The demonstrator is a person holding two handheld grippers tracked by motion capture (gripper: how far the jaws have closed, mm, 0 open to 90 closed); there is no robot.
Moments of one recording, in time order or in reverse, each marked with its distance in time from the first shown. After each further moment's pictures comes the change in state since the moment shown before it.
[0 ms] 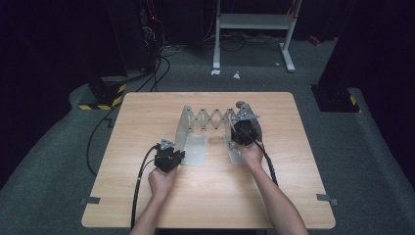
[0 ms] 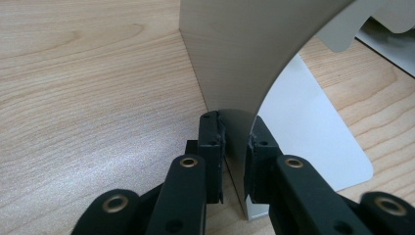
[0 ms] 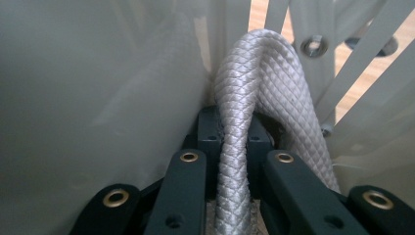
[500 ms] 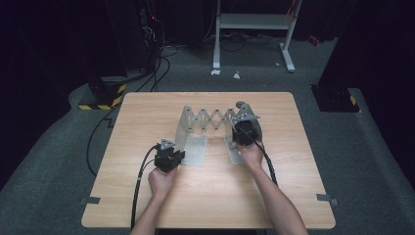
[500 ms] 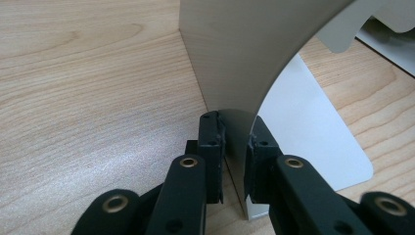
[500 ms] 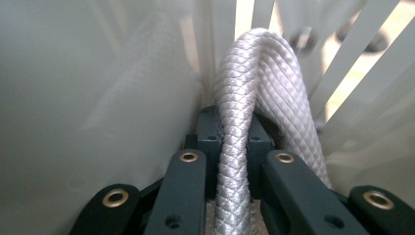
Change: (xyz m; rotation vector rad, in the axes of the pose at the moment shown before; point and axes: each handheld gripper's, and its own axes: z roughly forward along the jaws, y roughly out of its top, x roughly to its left) left arm 0.000 0.000 0.000 0.000 -0.003 0.003; right arm -0.003 -0.002 0.001 -0.005 -0.018 0.008
